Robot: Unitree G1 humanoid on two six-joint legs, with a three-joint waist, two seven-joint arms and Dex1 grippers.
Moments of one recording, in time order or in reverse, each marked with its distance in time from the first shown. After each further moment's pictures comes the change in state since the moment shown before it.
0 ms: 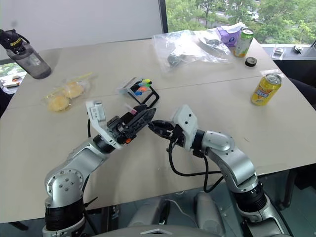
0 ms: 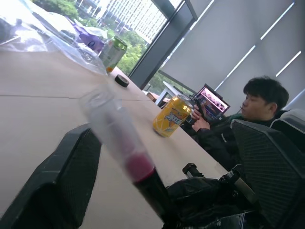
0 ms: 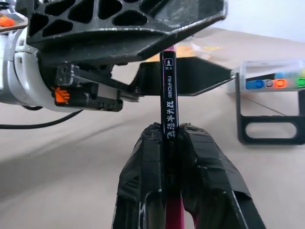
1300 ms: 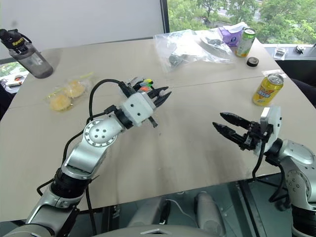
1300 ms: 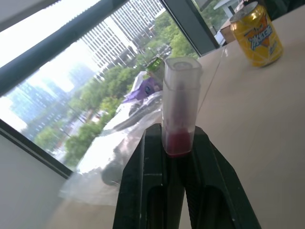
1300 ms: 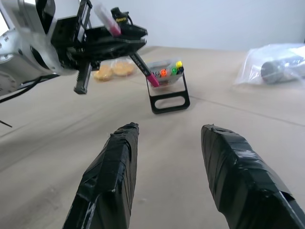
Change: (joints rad) left arm -0.299 0.287 -0.530 0.152 1.175 -0.702 -0.018; right arm 0.303 -0.323 -0.623 0.064 0.384 -0.145 0.316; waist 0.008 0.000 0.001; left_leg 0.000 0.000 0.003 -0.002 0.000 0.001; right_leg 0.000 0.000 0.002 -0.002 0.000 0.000
